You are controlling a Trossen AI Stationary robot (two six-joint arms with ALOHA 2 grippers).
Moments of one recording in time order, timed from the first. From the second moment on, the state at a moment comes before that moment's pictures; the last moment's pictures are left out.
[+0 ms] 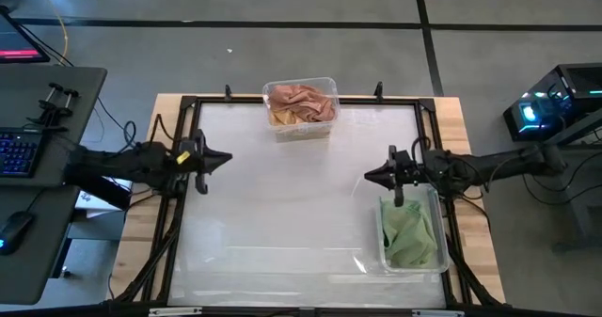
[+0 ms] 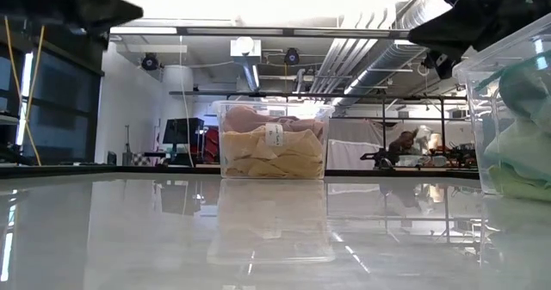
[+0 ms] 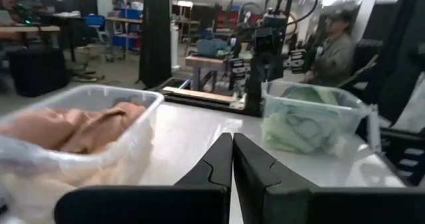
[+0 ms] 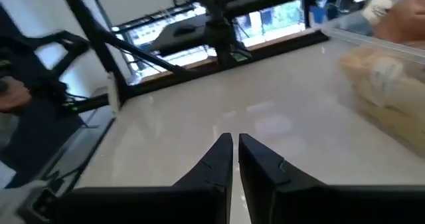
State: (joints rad) left arm -0.12 0.24 0.31 -0.08 -0.32 -0.08; right arm 0.10 0.58 0.28 0.13 0.08 0.29
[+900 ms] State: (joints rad) left arm -0.05 0.00 0.02 0.03 -0.27 -0.12; right arm 0.14 0.24 0.08 0.32 0.06 0.16
